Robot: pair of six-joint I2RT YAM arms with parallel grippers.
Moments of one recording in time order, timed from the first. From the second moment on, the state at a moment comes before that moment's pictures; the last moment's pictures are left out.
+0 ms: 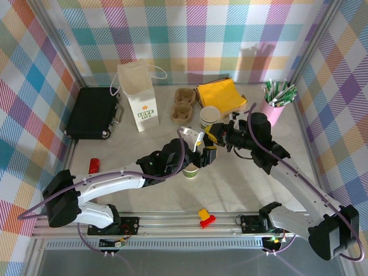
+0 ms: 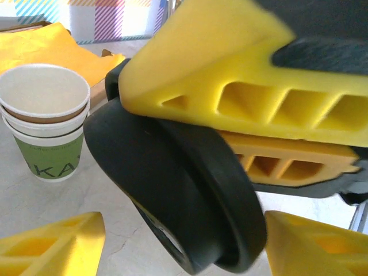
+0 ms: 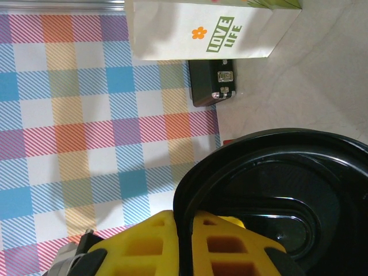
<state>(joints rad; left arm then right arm) -1.07 1.36 0.93 0.13 -0.20 -0.41 0.48 1.04 0.85 -0.10 -0.61 1.36</state>
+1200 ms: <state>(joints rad) -0.90 1.21 0.87 0.10 0.03 -0.70 0.49 0.74 1.01 -0.47 -0.32 0.60</state>
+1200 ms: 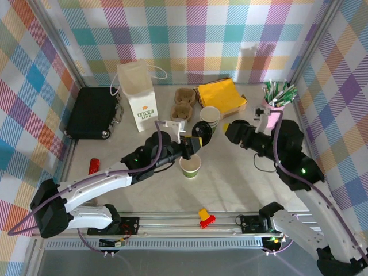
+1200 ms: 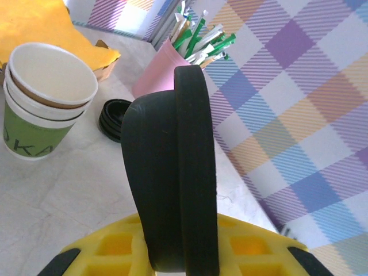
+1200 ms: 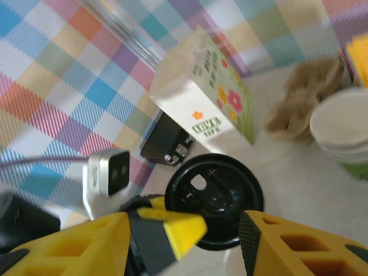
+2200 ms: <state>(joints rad) -0.74 0.89 0.82 -0.39 0.14 -1.30 0.98 0.88 0.74 -0.18 0.01 -0.57</state>
